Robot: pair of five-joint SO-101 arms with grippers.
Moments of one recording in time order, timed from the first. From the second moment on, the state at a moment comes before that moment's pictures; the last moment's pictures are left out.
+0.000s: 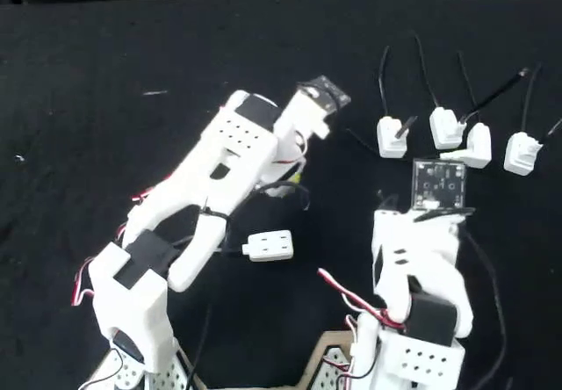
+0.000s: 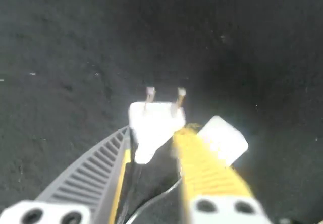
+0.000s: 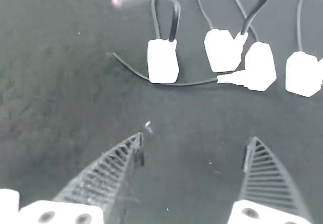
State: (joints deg) left arm 27.6 14.0 -9.8 81.5 -16.7; right arm 14.0 -90.9 74.9 64.7 10.6
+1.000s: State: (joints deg) left arm -8.6 -27.1 44.1 71.1 -19.7; right arm -14.7 -56.9 64.1 58.3 15.2
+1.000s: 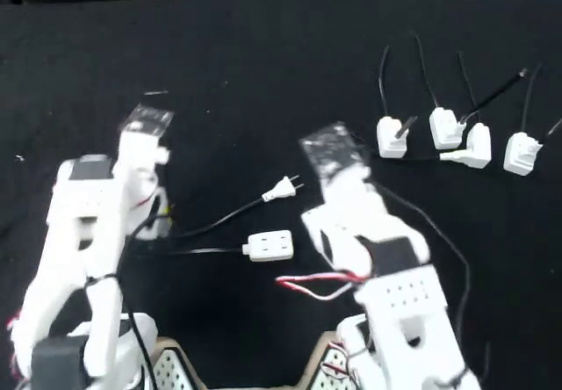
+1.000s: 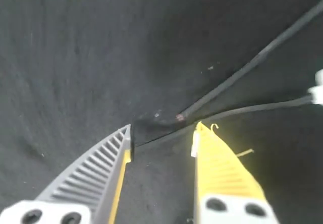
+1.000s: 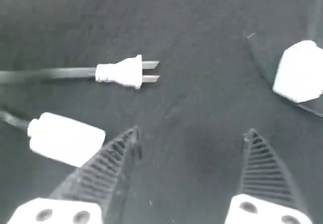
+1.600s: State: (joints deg) left arm -13.9 -32.6 66.2 54.5 -14.4; right arm -20.0 -21.1 50.6 48.1 60.1
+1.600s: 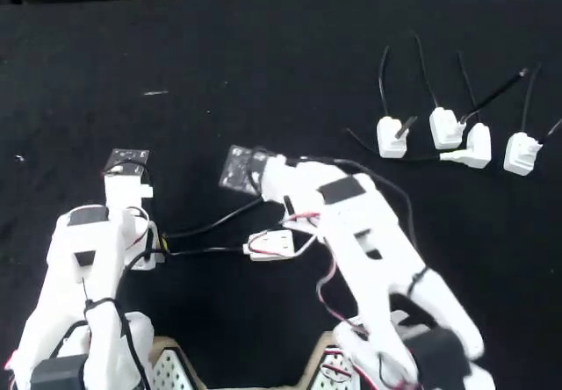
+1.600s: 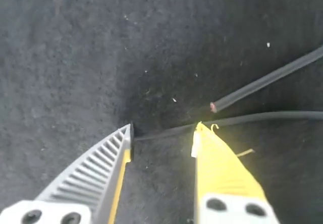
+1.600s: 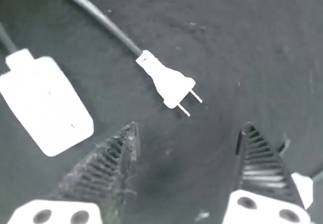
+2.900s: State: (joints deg) left arm -14.0 -33.4 68.2 52.0 -13.5; right arm -6.7 -10.1 38.7 50.7 26.7
